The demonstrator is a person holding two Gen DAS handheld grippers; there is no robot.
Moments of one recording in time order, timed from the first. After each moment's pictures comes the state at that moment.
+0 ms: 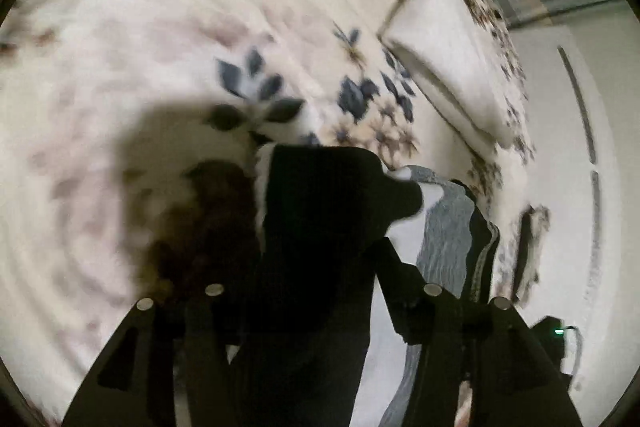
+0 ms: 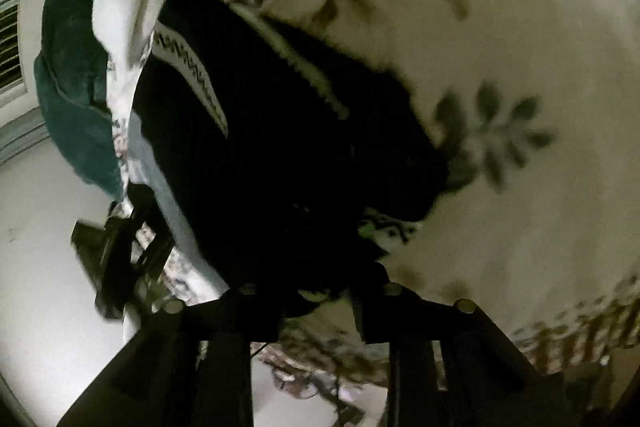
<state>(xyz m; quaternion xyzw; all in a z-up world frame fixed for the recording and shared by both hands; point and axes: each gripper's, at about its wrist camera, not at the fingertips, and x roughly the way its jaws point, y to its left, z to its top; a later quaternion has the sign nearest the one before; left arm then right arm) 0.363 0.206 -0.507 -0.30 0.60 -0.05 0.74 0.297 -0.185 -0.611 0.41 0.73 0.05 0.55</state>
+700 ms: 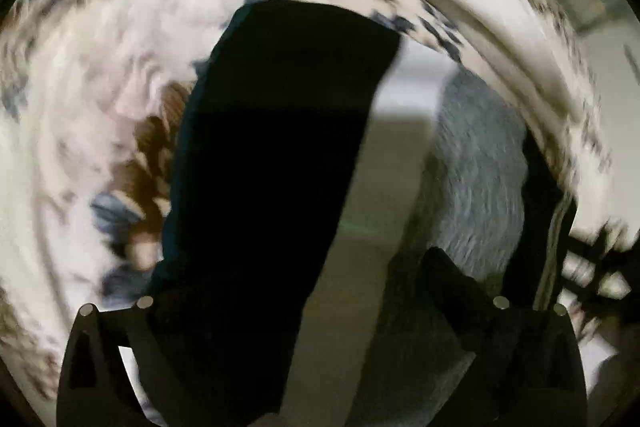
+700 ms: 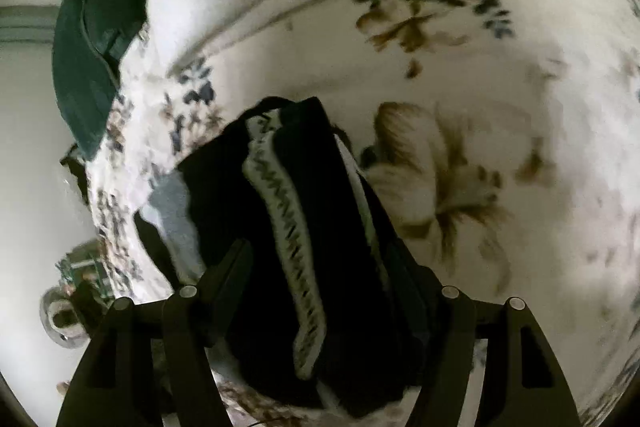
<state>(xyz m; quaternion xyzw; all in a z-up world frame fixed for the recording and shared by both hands) 0.341 0.134 -0.550 -0.28 0.60 0.10 0.74 0.437 -0.185 -0.577 0.22 0.71 0.12 0.66</state>
